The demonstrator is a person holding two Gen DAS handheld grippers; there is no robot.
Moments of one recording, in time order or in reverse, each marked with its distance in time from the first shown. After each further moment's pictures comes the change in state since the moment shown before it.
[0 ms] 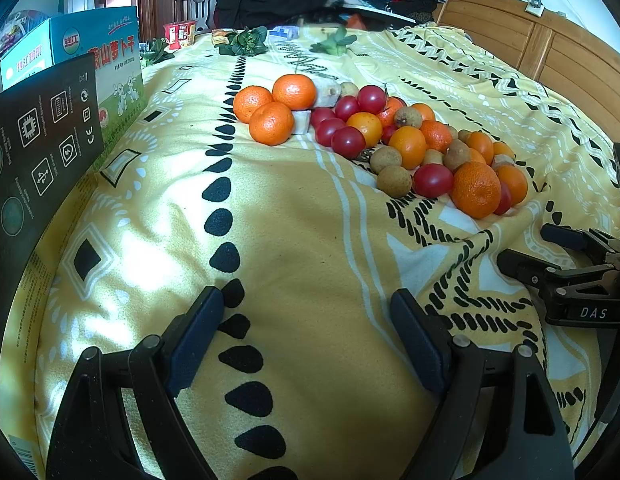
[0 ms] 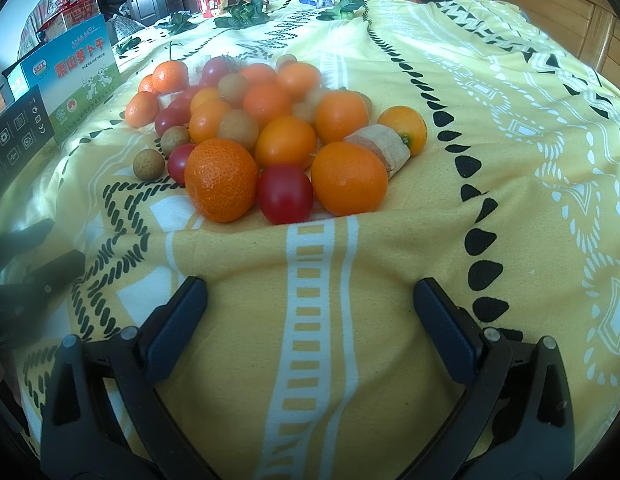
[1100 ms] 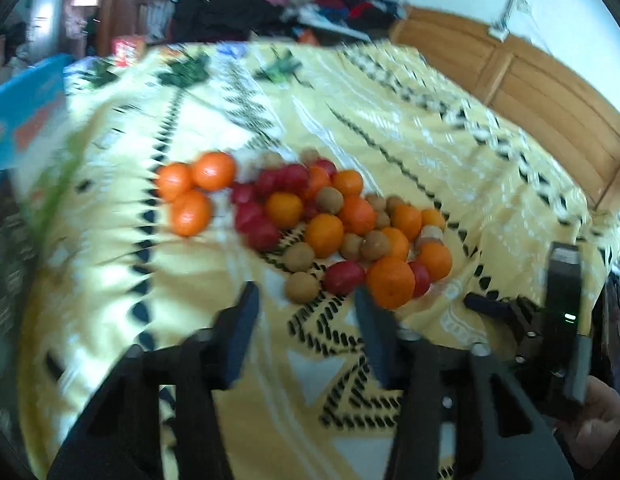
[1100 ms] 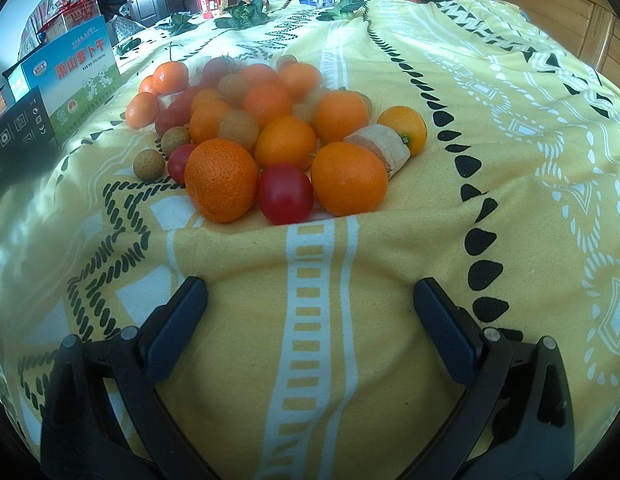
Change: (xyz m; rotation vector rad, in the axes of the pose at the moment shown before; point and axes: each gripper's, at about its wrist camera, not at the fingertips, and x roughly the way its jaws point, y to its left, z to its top) left arm 0.003 -0.024 0.077 0.030 0.008 -0.223; right arm 0.000 0.000 0.000 0.000 -0.001 -0.001
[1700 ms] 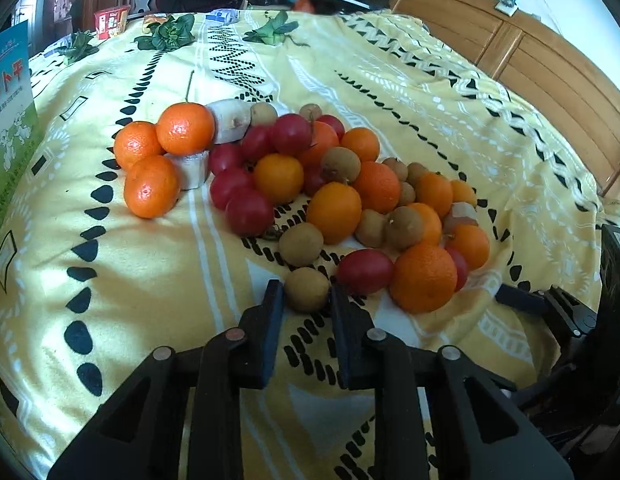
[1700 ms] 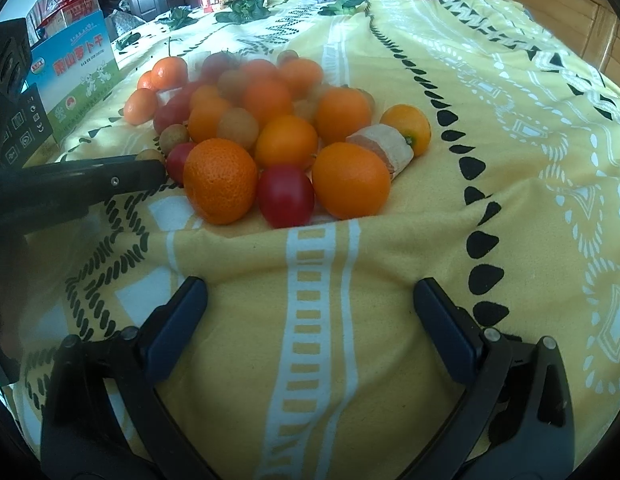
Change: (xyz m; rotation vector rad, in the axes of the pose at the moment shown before) left arm 0.043 0.007 -0.001 -0.015 0.067 -0.018; right arm -0.001 -0.004 0.006 0.005 0.048 0.046
